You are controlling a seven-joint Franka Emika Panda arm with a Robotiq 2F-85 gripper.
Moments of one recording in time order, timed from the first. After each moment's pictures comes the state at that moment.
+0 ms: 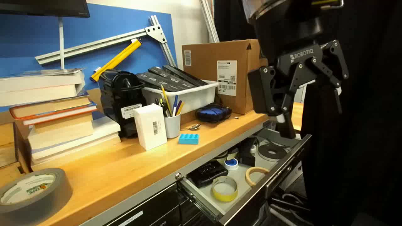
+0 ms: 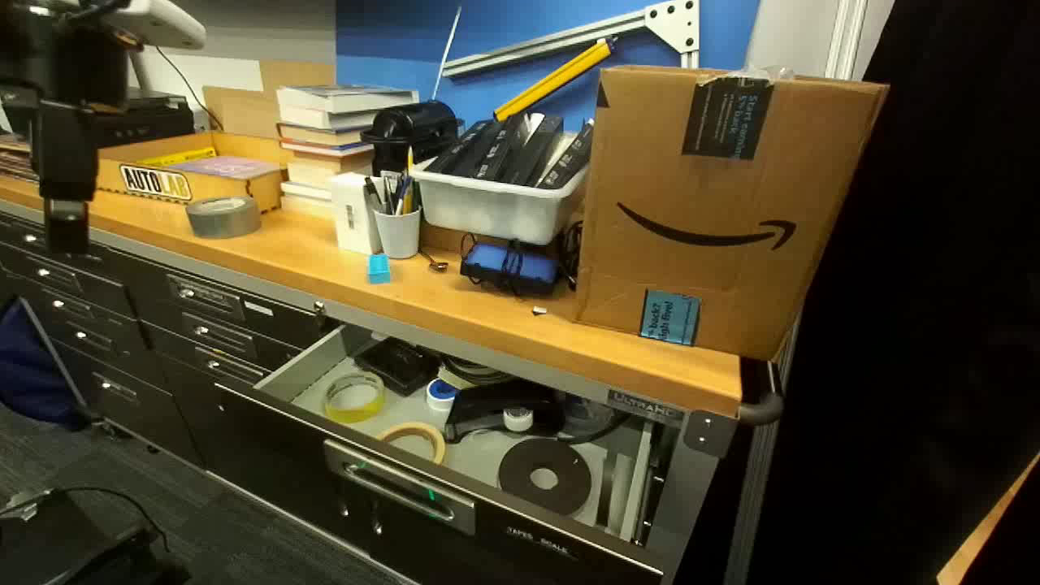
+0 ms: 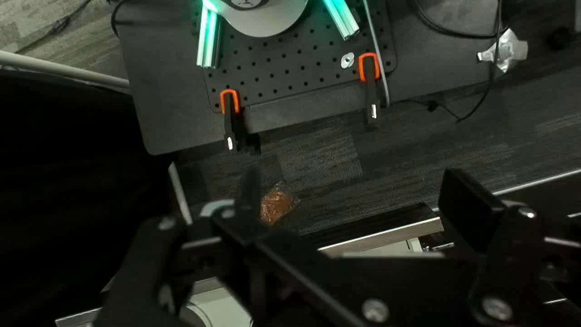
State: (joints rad) arm 0.02 -0.61 0.27 -2.39 0.07 1.45 0.43
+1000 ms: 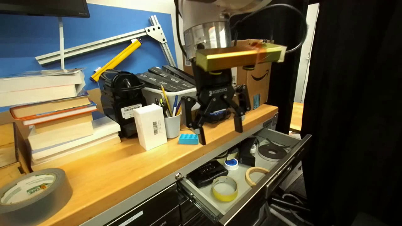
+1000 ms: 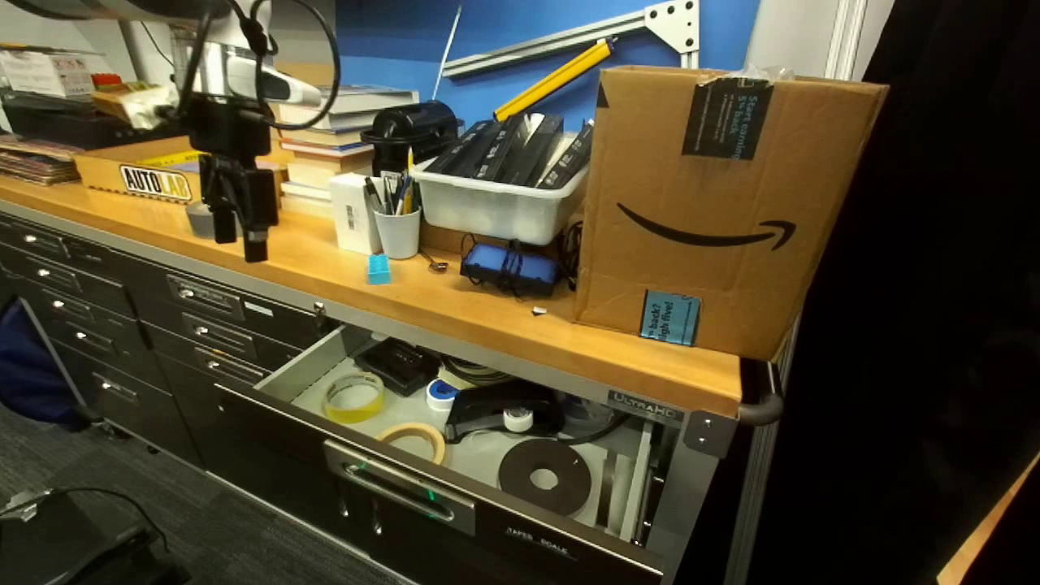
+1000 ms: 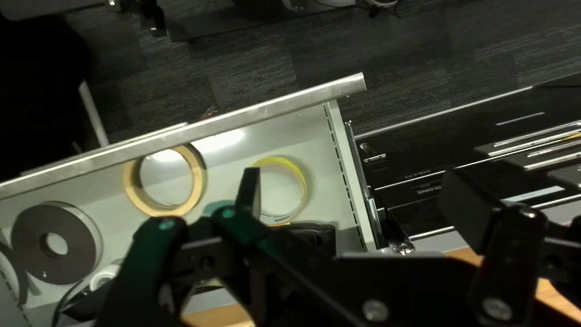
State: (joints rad) arm 0.03 -0.22 0.27 -2.26 0.06 1.86 0.41
